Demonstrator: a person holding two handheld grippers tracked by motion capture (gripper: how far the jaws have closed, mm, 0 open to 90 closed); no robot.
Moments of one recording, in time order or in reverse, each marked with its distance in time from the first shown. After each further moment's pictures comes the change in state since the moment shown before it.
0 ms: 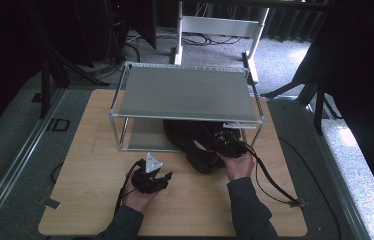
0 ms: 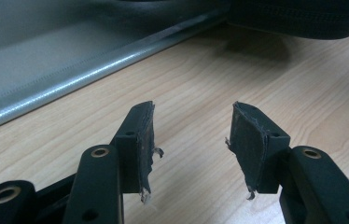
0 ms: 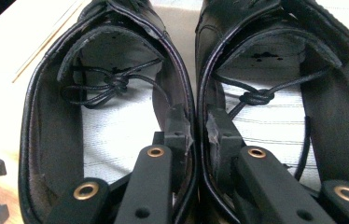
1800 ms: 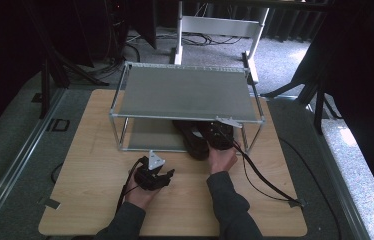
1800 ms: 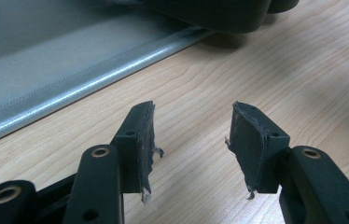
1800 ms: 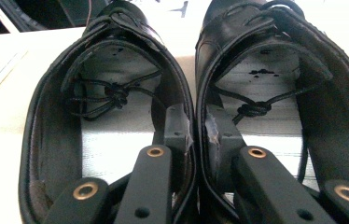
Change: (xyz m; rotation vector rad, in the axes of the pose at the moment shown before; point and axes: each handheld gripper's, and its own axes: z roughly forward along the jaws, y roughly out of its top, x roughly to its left) left arm 0.001 0.005 0.010 -0.003 -0.003 0.007; right arm 0.015 0.010 0.052 -0.176 -0.238 0.143
